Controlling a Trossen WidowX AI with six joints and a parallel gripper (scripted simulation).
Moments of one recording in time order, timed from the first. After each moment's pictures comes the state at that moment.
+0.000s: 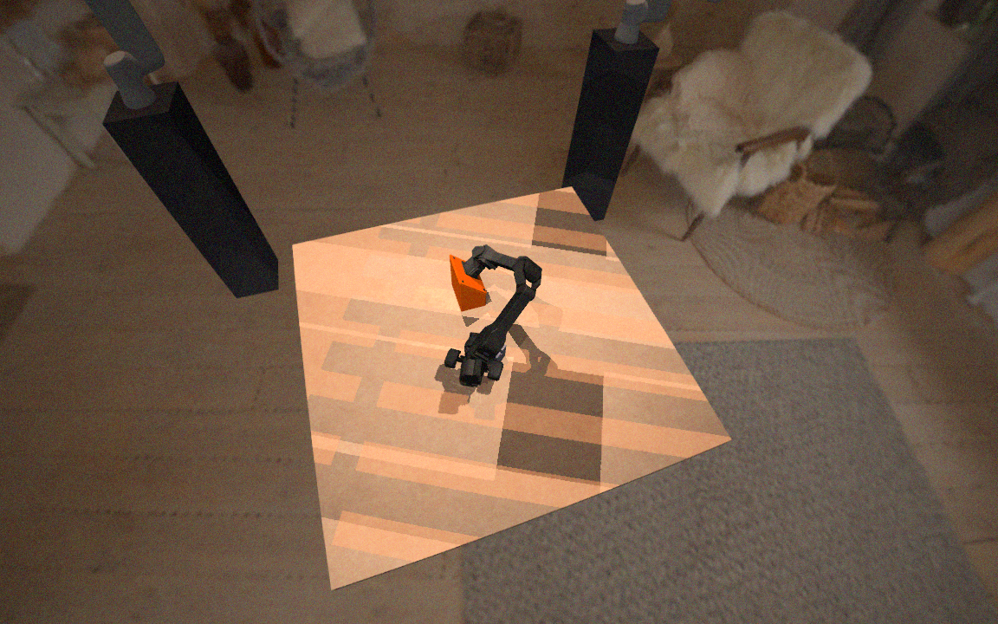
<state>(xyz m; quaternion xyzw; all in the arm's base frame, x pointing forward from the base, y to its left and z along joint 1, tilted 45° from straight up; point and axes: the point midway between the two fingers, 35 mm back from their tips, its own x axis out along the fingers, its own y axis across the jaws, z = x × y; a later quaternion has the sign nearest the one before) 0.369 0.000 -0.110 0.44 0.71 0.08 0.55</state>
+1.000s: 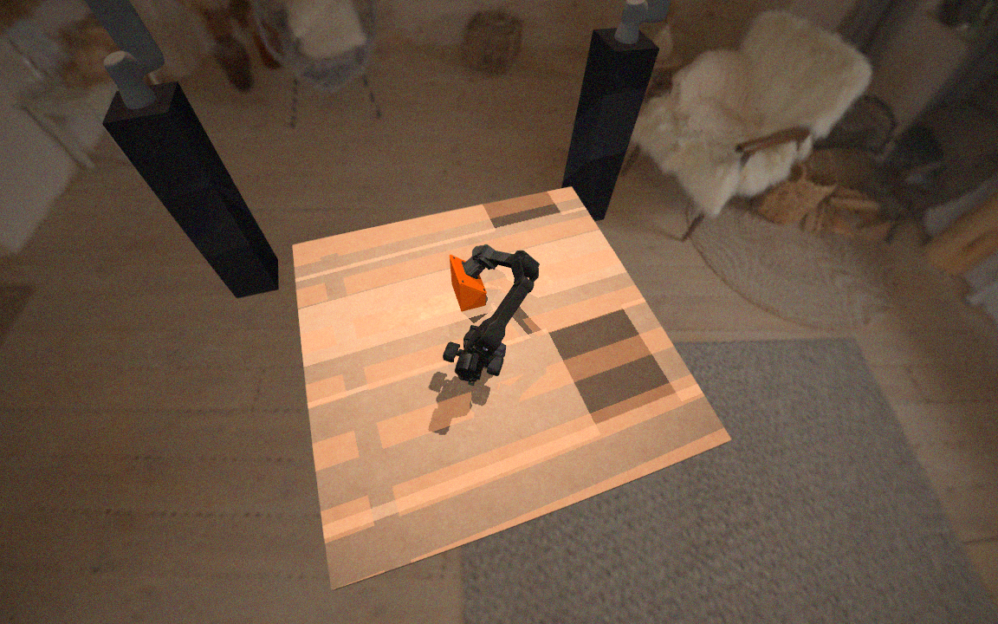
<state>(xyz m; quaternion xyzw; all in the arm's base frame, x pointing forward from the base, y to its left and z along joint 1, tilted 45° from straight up) 0.372 -0.033 -0.079 0.44 0.71 0.07 0.55</state>
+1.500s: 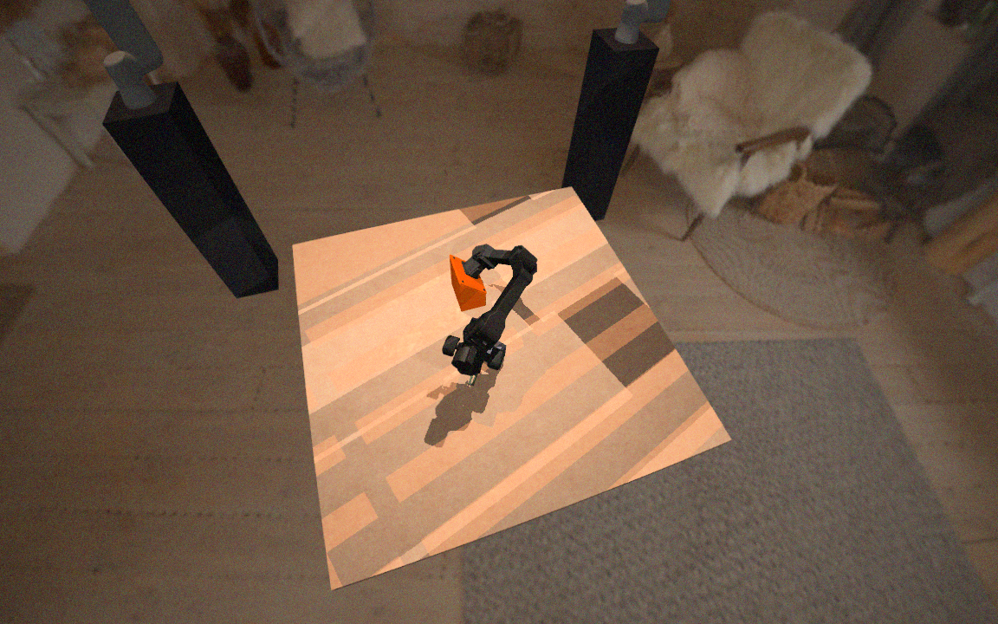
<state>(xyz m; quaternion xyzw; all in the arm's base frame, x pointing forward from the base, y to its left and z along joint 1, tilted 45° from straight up) 0.370 -0.060 -0.051 0.44 0.71 0.07 0.55</state>
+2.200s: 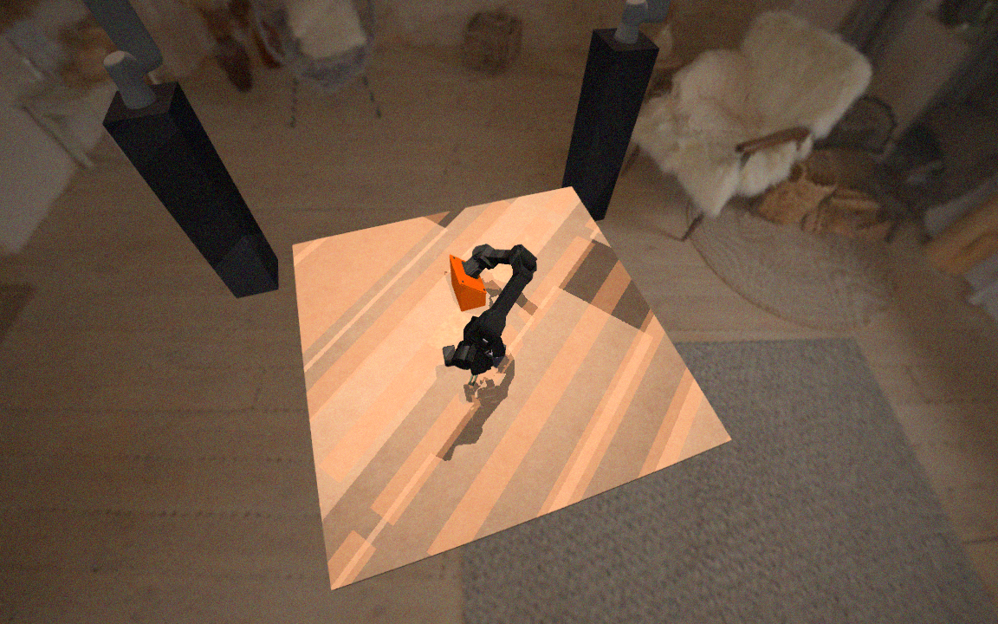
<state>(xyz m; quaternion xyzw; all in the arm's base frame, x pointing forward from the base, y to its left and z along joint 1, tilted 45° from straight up) 0.373 -0.068 -0.043 0.28 0.66 0.25 0.65</state>
